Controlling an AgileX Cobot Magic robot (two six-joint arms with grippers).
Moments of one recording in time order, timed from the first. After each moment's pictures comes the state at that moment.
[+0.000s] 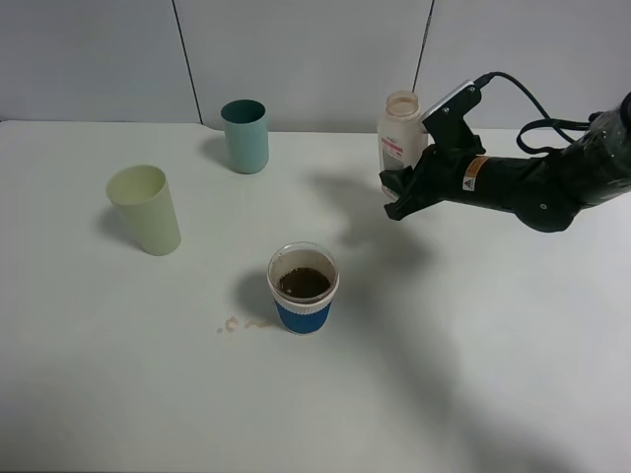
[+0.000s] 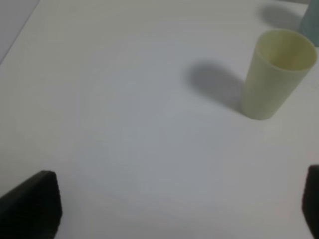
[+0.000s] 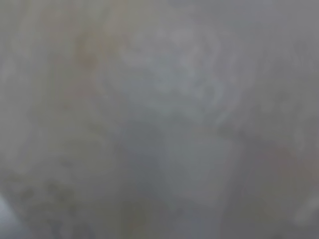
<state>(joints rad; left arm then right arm) 0.04 -0.01 -0.51 0.06 1.06 -0.14 0.22 1.98 -0.78 -0.46 -0.71 -0.06</state>
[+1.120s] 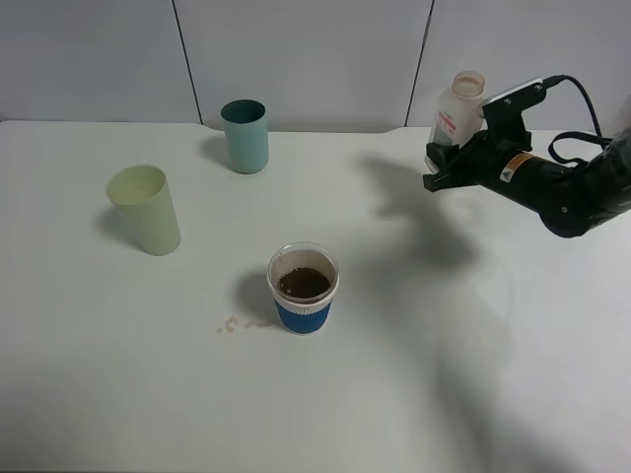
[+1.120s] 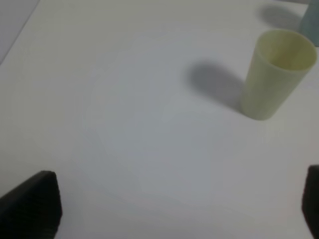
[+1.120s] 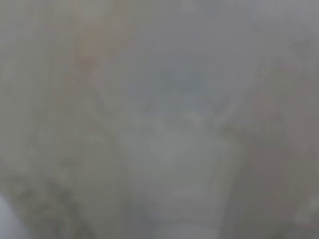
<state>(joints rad) 0.04 -0.01 -0.51 0.06 1.06 -0.14 0.06 2.09 -0.81 -0.35 -0.95 -0.09</state>
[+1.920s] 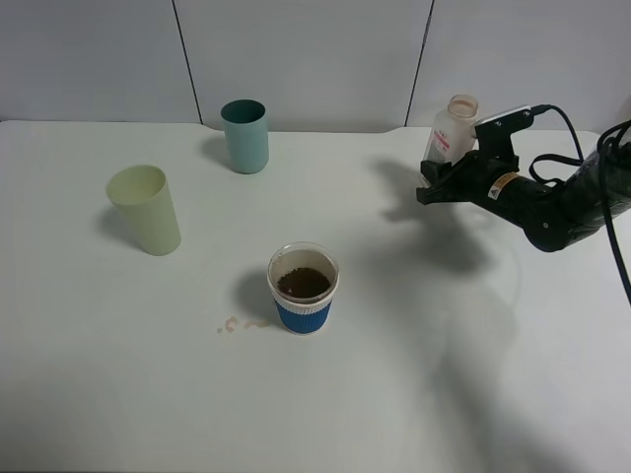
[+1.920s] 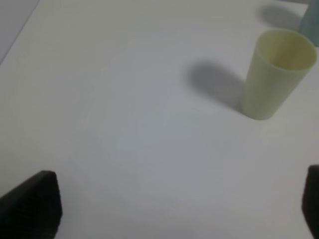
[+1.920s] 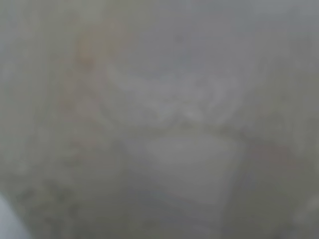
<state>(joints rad) 0.04 -0.01 -0.51 0.06 1.06 -0.14 0.06 2.21 -0.85 -0.33 -1.01 -0.03</state>
